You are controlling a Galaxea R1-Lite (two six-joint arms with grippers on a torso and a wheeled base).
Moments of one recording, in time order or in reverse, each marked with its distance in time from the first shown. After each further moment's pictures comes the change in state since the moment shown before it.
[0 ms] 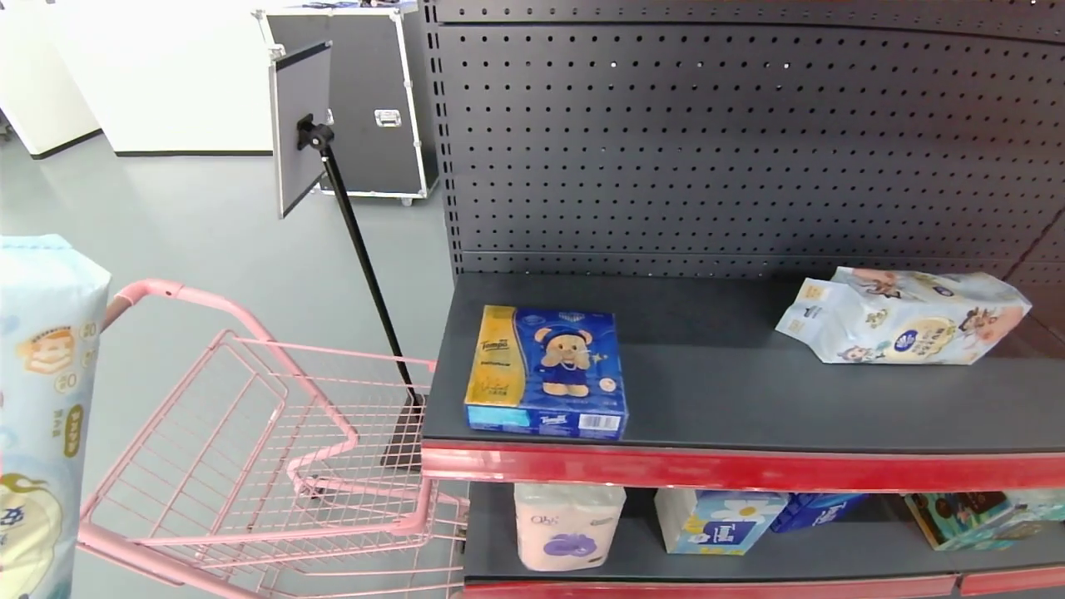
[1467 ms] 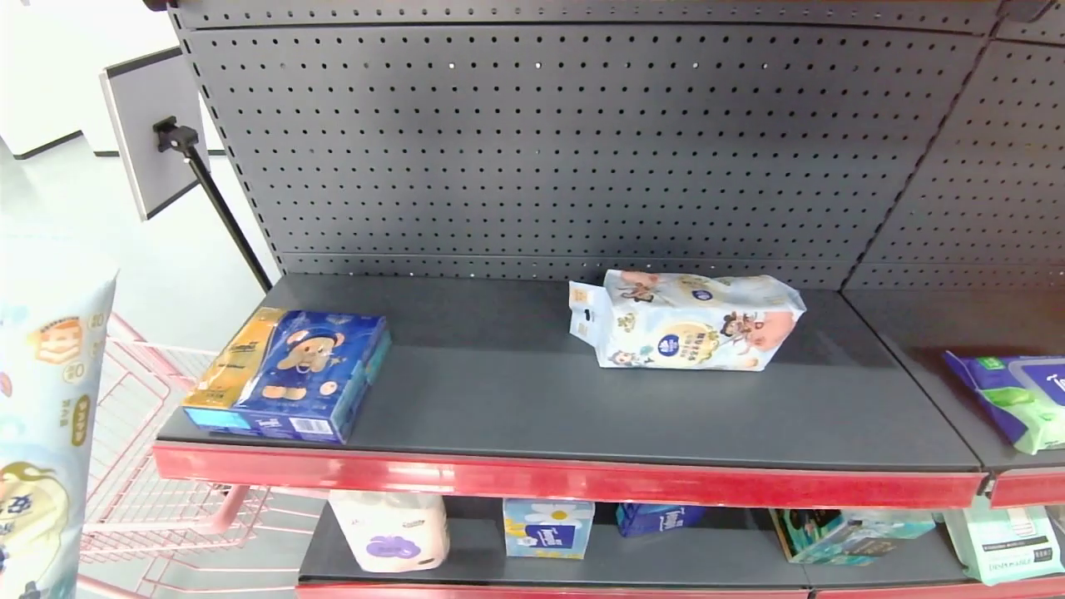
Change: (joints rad) left arm 0.000 0.014 0.010 -0.035 -0.002 0.009; right arm 0.001 0.000 0.000 0.000 0.006 -0.001
